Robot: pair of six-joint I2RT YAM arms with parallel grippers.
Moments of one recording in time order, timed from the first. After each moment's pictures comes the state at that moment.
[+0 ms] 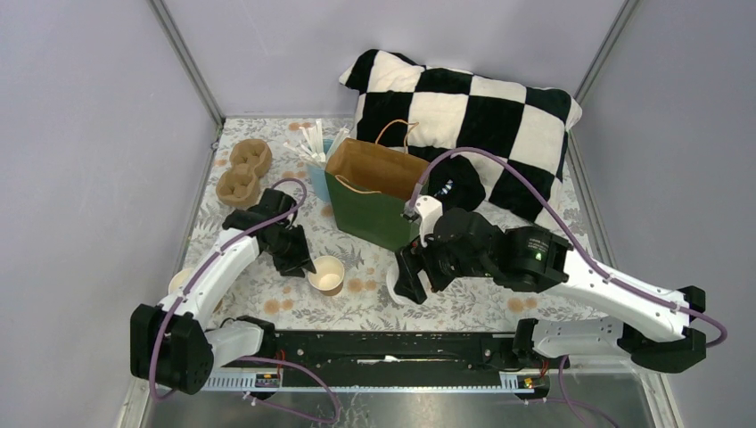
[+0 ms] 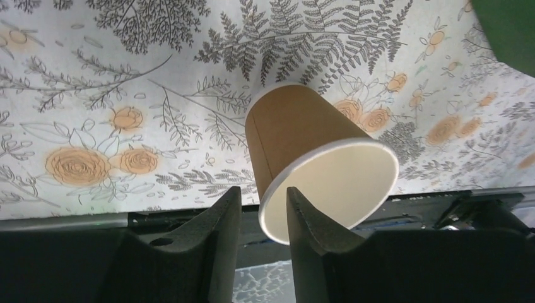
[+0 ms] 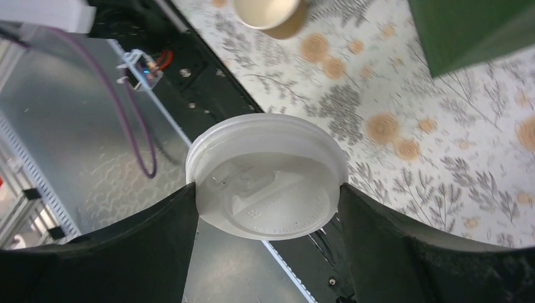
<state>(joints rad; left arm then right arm) -0.25 1.13 0.84 -1.01 0.22 -0.59 1.17 1.08 1.26 -0.94 0.03 0.49</state>
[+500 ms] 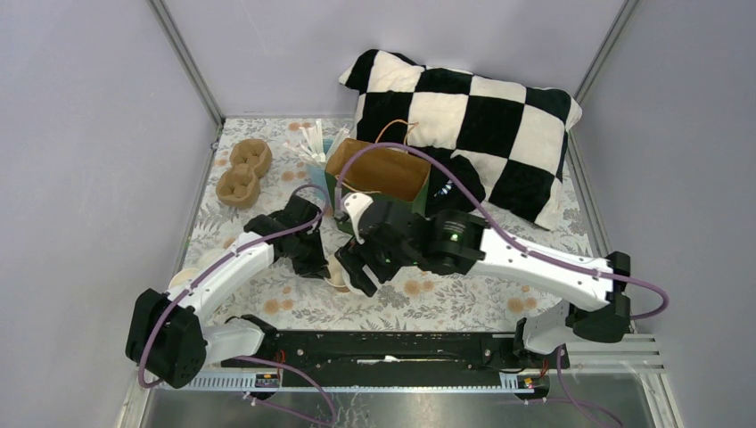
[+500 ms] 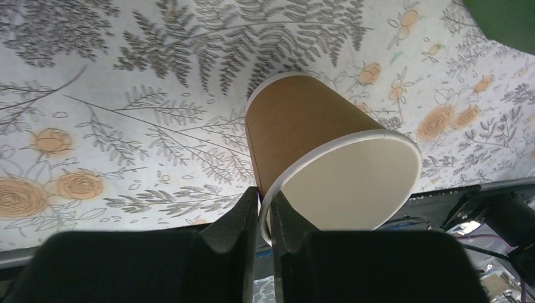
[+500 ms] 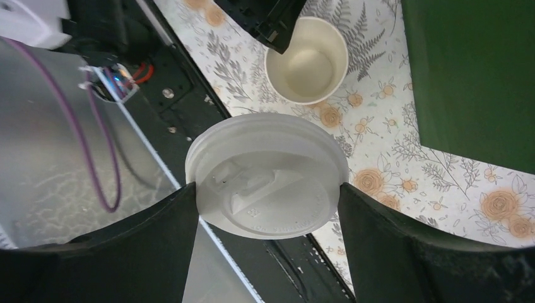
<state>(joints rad) -0.46 1.18 0.79 -0.86 0.17 -0.71 1.27 1.46 1.62 -0.96 0.09 0.34</state>
